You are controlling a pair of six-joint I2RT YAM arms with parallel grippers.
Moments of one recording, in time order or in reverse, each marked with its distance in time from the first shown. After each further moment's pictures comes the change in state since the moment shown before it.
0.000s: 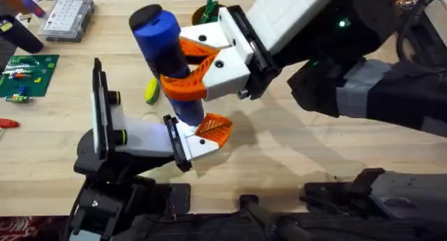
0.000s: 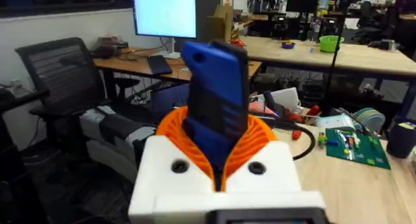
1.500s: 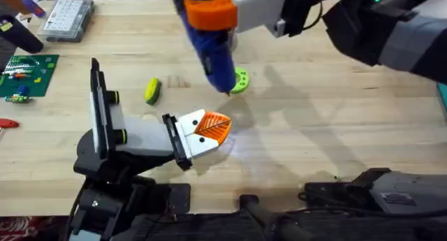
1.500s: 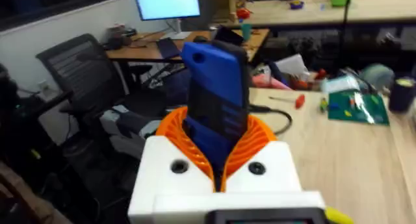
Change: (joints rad) left arm 0.000 0.000 0.000 0.001 -0.027 0.000; right arm -0.198 -0.025 0.282 -0.483 -0.221 0.025
